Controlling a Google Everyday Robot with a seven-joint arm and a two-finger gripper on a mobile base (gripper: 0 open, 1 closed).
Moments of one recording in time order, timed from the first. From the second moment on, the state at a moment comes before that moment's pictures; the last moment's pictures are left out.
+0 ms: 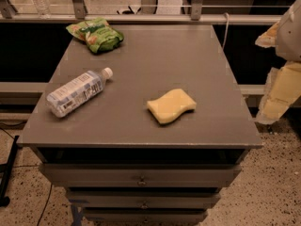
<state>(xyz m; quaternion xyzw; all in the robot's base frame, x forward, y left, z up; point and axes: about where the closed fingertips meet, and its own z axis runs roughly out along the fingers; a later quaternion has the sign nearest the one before) 0.438 -0.217 0.977 -0.60 0.78 -0.03 0.16</state>
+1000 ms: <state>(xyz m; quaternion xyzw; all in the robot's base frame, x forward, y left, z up) 0.498 -0.194 0.982 -0.57 0.78 0.02 0.25</state>
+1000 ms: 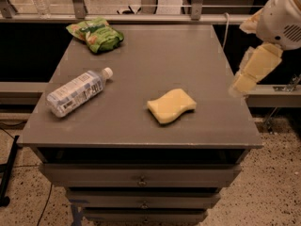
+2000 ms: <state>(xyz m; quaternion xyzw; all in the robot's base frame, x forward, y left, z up) 0.599 -0.139 0.981 -0.54 0.77 0.05 0.33</state>
